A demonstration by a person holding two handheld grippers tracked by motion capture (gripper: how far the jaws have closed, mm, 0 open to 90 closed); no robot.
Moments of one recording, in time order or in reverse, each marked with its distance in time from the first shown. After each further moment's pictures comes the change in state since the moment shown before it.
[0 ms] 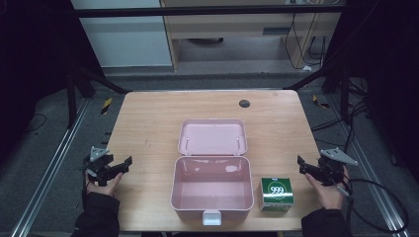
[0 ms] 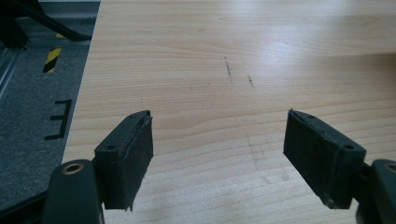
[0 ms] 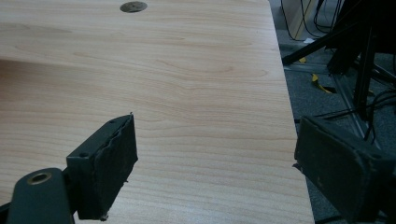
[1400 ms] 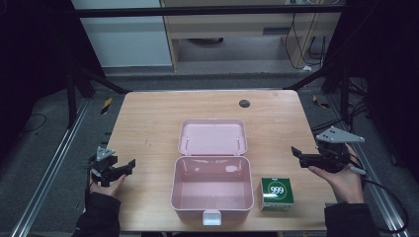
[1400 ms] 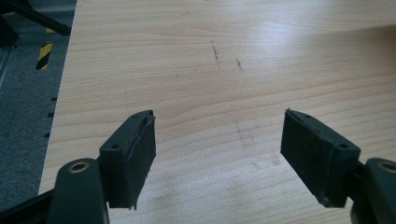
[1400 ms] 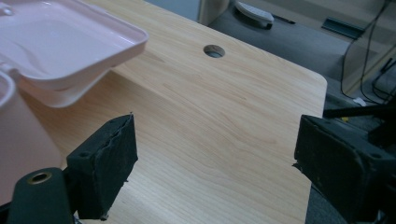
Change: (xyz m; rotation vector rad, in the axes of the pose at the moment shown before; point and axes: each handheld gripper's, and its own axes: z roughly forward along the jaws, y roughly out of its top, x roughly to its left) left arm -0.008 -0.004 0.003 0.071 -0.015 0.064; right arm 0.031 0.092 -0.055 -0.001 0.243 -0.322
